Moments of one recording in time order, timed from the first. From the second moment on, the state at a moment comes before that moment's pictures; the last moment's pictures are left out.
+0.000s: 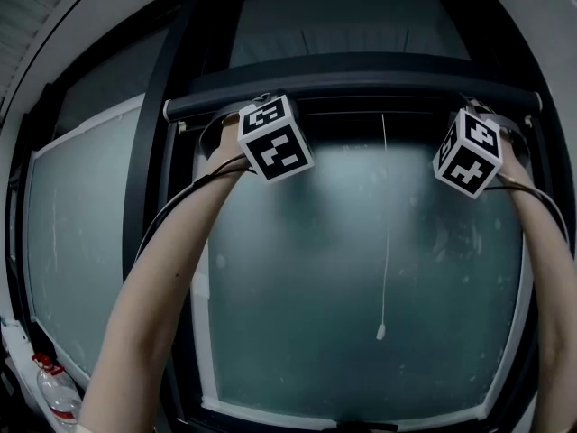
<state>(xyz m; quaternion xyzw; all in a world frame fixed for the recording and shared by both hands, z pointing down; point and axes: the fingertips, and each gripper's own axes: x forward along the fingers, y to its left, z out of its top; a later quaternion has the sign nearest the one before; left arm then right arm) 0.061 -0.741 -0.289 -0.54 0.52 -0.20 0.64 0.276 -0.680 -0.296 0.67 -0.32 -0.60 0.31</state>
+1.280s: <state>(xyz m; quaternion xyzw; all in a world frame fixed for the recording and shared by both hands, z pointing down) 0.103 -0.676 0.254 -0.84 0.48 0.13 0.22 0.260 -0.611 0.218 0.62 -0.75 -0.21 -0.11</state>
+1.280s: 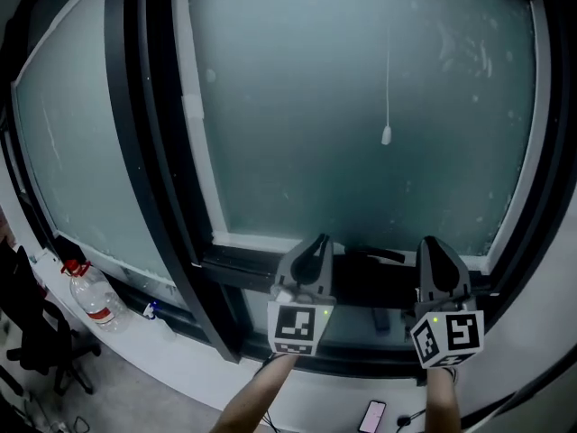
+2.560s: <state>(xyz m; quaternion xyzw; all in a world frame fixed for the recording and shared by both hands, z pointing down) -0.027 -0.417 0.414 -0.87 0.48 0.09 0.05 0.127 -0.388 0.408 0.65 -0.76 -0.04 -0.07</state>
